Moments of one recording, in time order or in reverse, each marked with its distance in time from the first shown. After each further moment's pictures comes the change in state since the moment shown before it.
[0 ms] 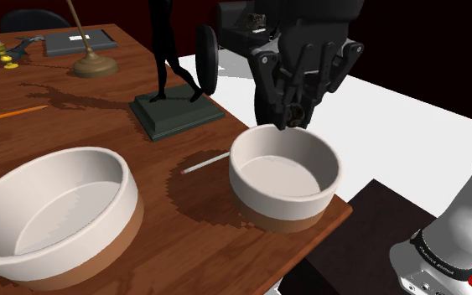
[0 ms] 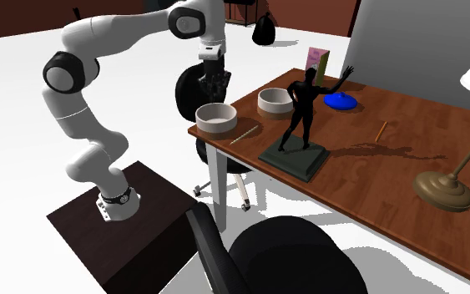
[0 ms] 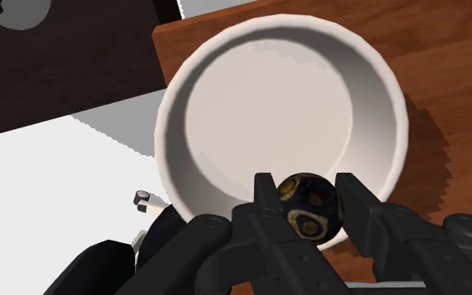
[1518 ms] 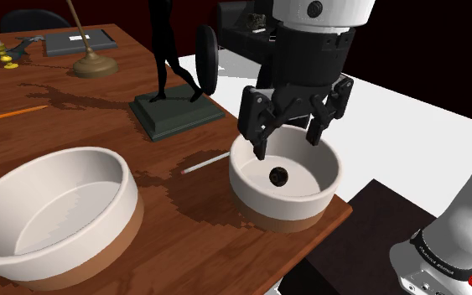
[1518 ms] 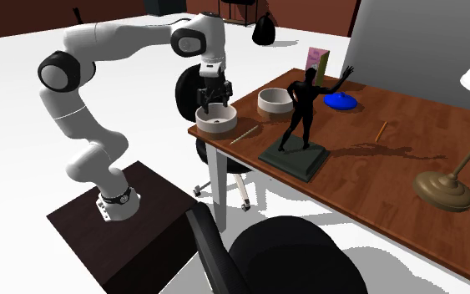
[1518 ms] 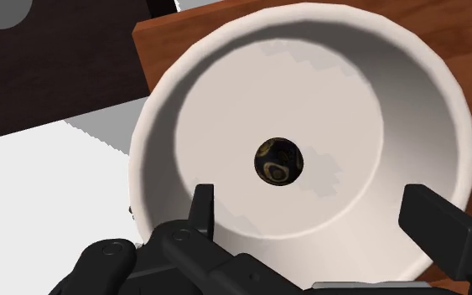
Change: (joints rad) arm 0.009 -0.060 -0.006 -0.202 0.029 0.148 -0.022
